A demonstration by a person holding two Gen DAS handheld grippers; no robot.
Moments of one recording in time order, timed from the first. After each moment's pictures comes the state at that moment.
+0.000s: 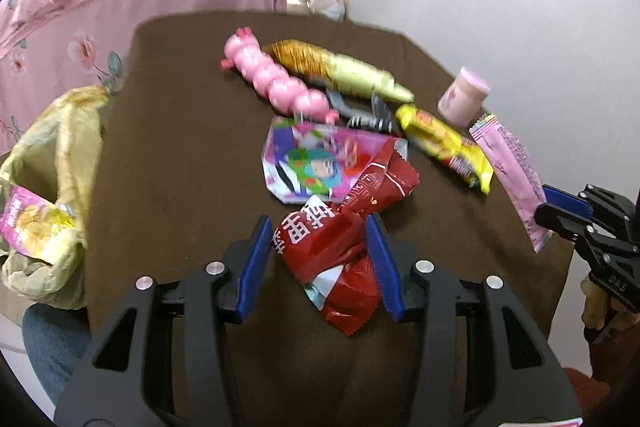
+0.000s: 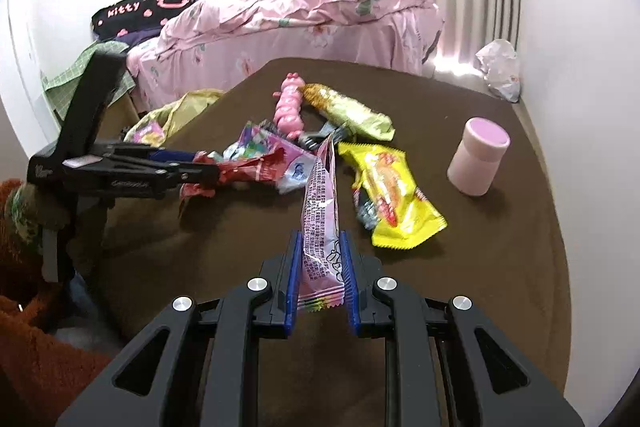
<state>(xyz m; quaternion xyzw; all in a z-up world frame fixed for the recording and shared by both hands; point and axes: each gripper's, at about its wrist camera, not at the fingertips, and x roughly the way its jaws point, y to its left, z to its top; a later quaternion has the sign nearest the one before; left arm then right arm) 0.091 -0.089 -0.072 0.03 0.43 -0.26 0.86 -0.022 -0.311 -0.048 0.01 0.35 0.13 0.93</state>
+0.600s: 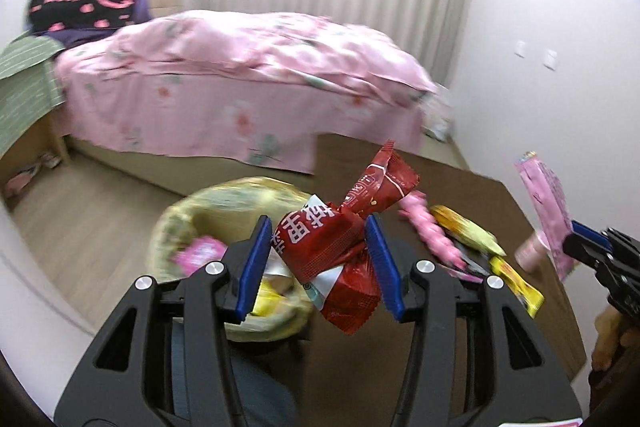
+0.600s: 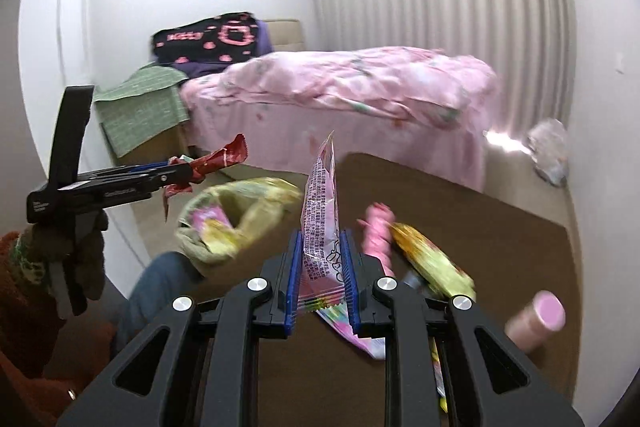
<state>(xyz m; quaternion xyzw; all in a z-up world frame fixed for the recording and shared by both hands) 0.082 0.064 0.037 -0.06 0.29 -0.05 0.95 0.041 -0.207 0.054 -0.03 0.26 0.25 0.93</state>
